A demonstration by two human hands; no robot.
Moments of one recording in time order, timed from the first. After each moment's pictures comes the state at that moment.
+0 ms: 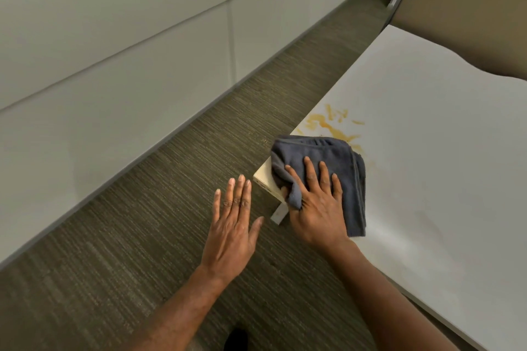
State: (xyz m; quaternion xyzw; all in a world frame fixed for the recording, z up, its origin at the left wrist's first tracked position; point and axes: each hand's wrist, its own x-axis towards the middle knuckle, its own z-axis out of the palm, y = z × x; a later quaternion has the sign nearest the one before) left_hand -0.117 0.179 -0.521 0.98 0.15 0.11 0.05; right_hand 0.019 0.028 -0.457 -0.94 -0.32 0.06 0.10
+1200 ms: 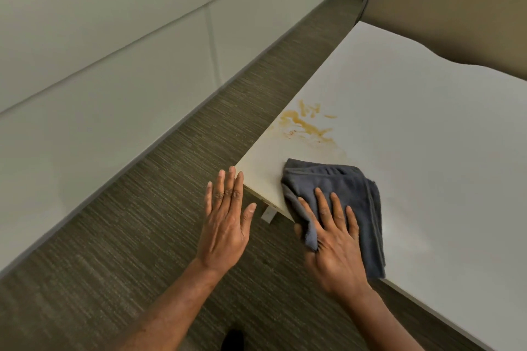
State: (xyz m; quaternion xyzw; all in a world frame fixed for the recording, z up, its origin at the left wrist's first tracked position) left_hand -0.095 0.153 -0.499 0.97 0.15 0.16 0.11; right_hand -0.028 -0.070 -0.458 -0.95 -0.29 0.05 0.11
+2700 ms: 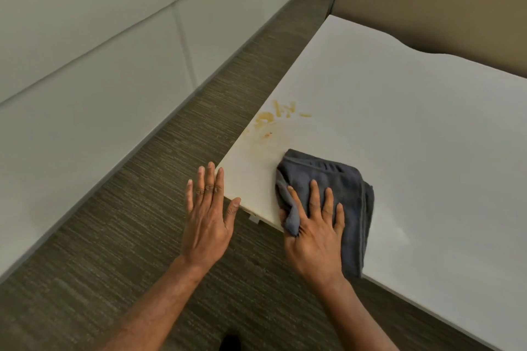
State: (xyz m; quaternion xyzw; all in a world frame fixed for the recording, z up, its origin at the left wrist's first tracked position) left_hand -0.063 0.164 -0.499 0.97 0.13 0.14 0.15; right_hand -0.015 -0.050 -0.456 -0.97 -0.17 0.06 0.13
